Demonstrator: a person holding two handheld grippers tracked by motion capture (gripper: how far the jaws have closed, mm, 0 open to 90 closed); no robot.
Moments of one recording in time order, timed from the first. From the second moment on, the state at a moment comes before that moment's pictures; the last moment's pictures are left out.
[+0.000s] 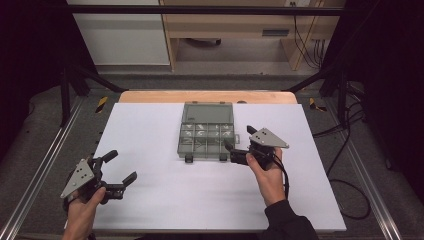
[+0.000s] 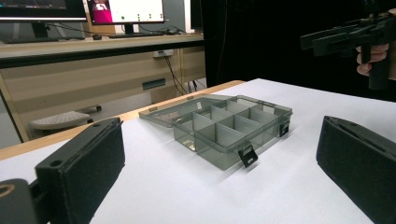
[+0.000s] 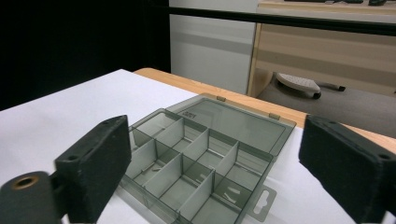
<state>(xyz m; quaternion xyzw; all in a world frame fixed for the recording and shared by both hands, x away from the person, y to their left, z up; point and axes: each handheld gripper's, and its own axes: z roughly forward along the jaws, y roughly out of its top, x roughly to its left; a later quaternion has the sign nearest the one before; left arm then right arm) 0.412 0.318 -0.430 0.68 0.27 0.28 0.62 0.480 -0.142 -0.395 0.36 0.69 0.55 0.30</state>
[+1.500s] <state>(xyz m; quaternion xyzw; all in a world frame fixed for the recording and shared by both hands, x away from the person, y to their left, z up) 0.411 0.317 -0.430 0.68 0.27 0.28 0.62 0.452 -0.191 -0.396 0.38 0.67 0.56 0.31</state>
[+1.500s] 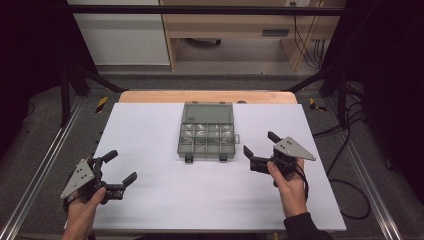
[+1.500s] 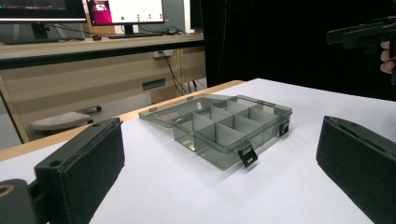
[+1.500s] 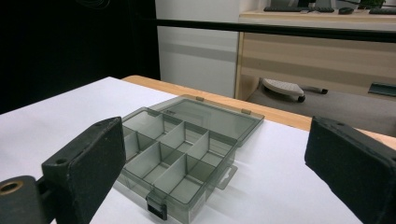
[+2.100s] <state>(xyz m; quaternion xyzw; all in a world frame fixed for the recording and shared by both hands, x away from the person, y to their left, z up) 0.411 0.318 -0.430 0.68 0.27 0.28 0.62 0.440 -0.208 -0.400 0.39 0.66 0.56 0.32</state>
